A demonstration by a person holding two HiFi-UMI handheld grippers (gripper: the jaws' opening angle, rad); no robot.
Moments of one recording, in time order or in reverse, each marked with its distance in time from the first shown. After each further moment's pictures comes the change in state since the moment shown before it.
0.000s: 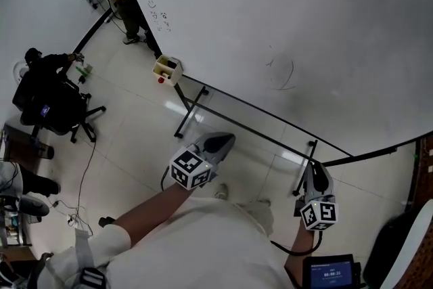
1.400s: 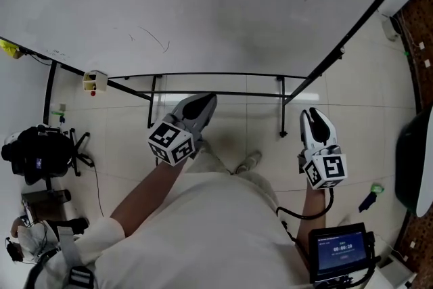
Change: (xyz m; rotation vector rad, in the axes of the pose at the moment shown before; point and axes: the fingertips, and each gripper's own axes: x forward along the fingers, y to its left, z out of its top) left arm 0.196 -0.200 0.013 0.069 0.066 -0.195; right arm -0.136 -0.218 0.006 0.062 -0.046 -0.155
